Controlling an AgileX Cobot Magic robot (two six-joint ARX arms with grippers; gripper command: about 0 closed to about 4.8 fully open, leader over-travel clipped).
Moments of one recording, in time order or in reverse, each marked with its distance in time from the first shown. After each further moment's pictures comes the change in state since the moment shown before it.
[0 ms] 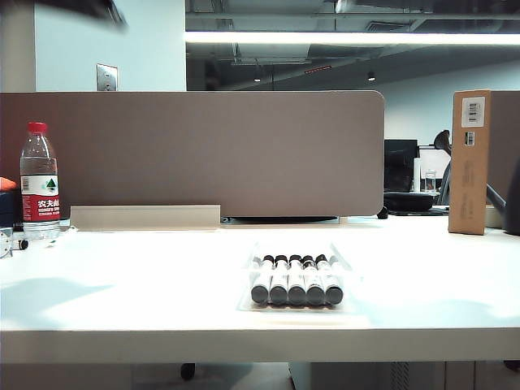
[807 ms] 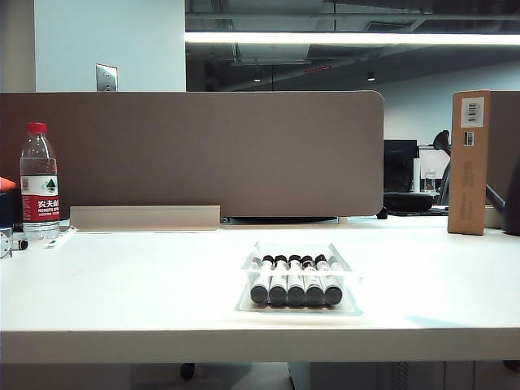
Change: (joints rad) left arm 0.000 -0.718 -0.203 -0.083 -0.128 -0.171; right arm 0.006 -0.294 -0.076 0.043 -0.089 -0.196
